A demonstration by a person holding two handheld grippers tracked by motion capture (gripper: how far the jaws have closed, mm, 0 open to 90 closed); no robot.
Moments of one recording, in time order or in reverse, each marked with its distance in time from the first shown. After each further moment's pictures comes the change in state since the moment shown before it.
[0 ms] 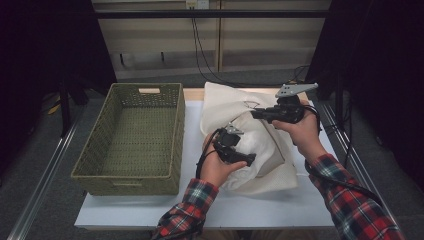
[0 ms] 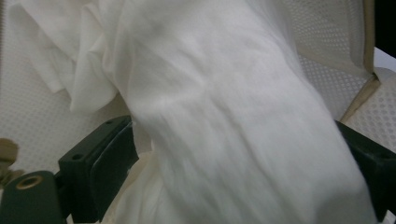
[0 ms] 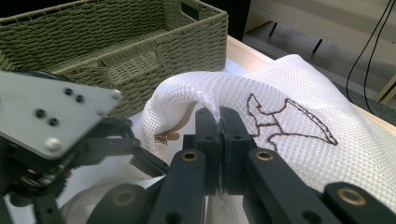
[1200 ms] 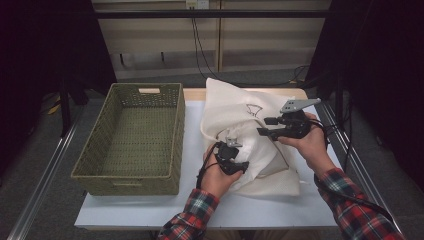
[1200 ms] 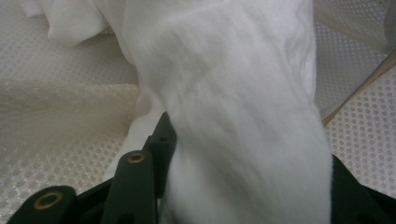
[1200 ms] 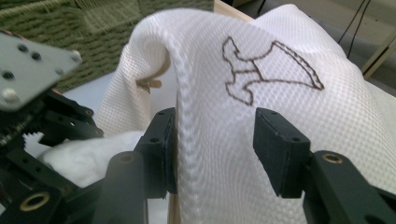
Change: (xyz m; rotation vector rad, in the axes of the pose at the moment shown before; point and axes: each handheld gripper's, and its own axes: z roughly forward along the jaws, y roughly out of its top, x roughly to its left) left arm -0.012 -0.033 0.011 0.047 0.043 -0.085; right arm -0.001 -0.040 -0.007 0.089 -0.060 -0.036
